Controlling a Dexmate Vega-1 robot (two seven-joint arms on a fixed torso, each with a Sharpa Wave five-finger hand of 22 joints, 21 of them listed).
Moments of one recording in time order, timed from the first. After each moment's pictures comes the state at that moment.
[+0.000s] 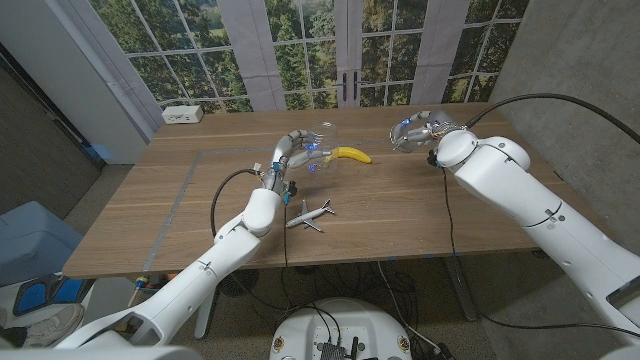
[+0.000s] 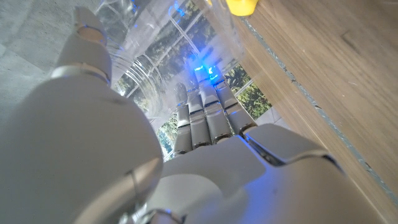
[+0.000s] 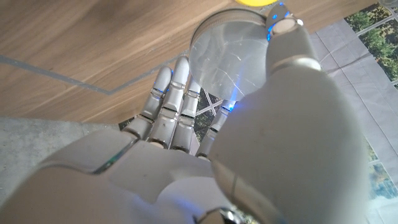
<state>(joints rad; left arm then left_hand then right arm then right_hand) 0.90 0.44 0.50 -1.50 -0.06 -0.30 0.44 1.01 -0.13 0.27 -0.22 0.18 0.48 0.15 0.63 0.29 0.74 0.10 0.30 0.47 0.71 -0.01 0.35 0.32 0.41 -0.04 0.69 0.19 -0.71 -0.70 -0.51 -2.27 0.14 -1.24 -0.31 1.21 -0.26 0.32 -0.20 0.40 0.64 -0.26 0.69 0.36 0.76 0.01 0.56 0.53 0.70 -0.05 0.75 0.77 0.28 -0.04 1.20 0.43</state>
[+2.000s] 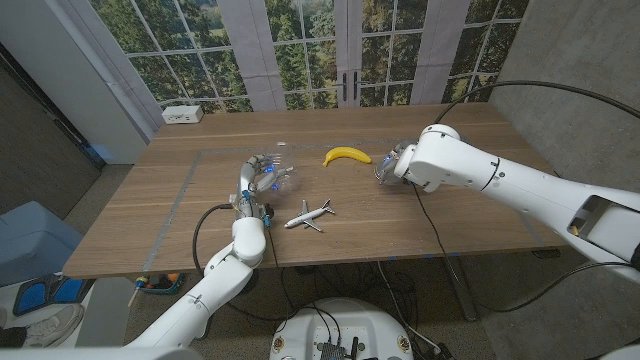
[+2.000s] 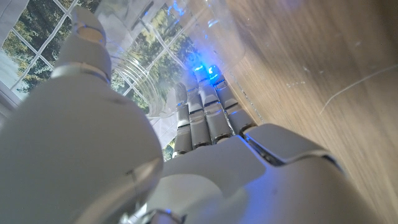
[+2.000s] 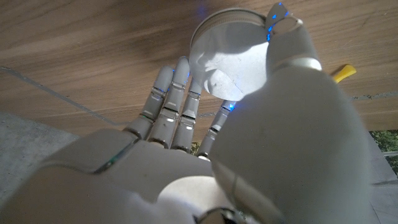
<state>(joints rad) 1.06 0.42 0.41 -1.51 -0.03 -0.22 0.72 1.01 -0.14 0.26 -0.21 0.18 0.48 0.15 0.63 0.28 0.75 0.10 0.28 0.43 0.72 -0.01 0.33 0.30 0.41 -0.04 0.71 0.19 -0.21 -0.71 -1.12 -1.98 0.72 -1.39 -0.73 1.21 -0.26 0.32 -0.19 0.43 0.64 -0.26 0.69 0.36 0.73 -0.03 0.54 0.54 0.71 -0.04 0.73 0.82 0.29 -0.04 1.26 0.36</state>
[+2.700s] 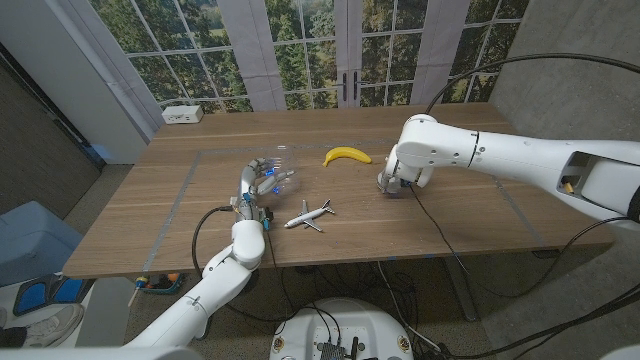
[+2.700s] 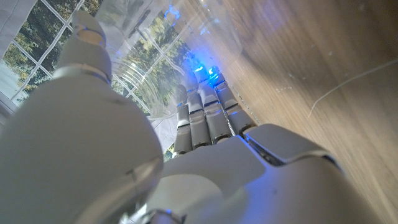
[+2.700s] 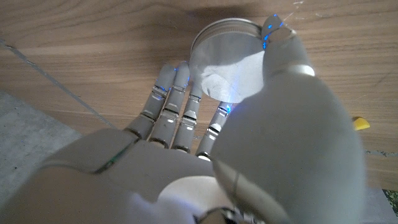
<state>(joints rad) 1.06 0.44 0.43 -1.50 -0.04 -0.21 0.70 1.01 -0.14 0.23 -0.18 0.20 0.49 0.15 0.52 0.25 0.72 0.06 0.22 0.38 0.71 -0.03 0.26 0.28 0.37 -0.04 0.71 0.18 0.07 -0.66 -1.44 -1.83 1.09 -1.39 -0.88 1.14 -0.19 0.32 -0.20 0.39 0.55 -0.14 0.52 0.28 0.64 -0.07 0.37 0.59 0.61 -0.06 0.62 0.87 0.31 -0.01 1.30 0.19</state>
